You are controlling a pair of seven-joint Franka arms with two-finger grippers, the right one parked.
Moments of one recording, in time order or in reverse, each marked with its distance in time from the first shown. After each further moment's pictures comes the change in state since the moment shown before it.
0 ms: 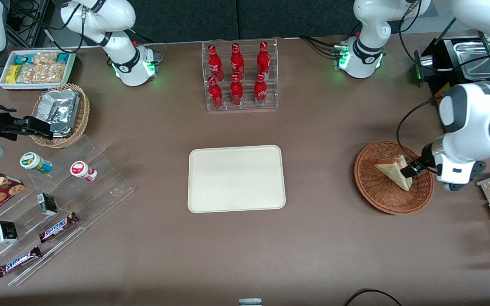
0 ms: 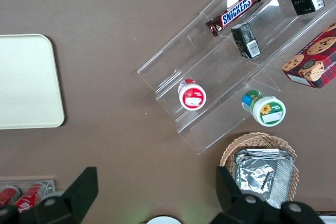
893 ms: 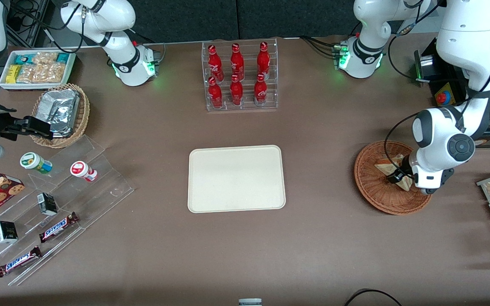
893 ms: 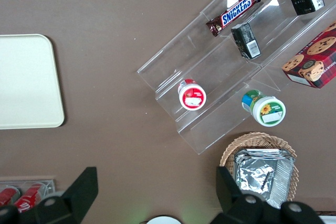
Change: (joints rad) arm 0.000 0.177 0.033 -0.128 0.000 0.313 -0.052
